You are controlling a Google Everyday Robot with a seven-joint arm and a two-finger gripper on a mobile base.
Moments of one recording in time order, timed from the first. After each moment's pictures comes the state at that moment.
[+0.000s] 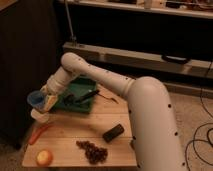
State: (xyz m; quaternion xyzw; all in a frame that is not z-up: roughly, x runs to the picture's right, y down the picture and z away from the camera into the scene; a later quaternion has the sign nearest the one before) arm -0.320 0.054 0.718 -0.37 -0.50 -0.11 0.78
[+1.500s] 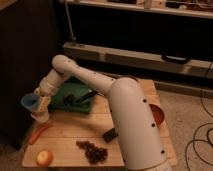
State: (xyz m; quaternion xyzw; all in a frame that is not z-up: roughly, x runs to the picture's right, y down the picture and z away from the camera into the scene) arm -0.361 0.069 0.744 -0.39 -0.50 -0.13 0.76
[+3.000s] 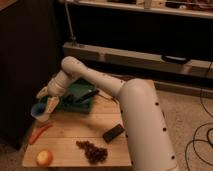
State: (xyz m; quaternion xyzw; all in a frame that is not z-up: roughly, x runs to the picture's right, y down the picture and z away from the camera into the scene) arm -0.323 0.072 0.748 -0.39 -0.50 -0.11 0.76
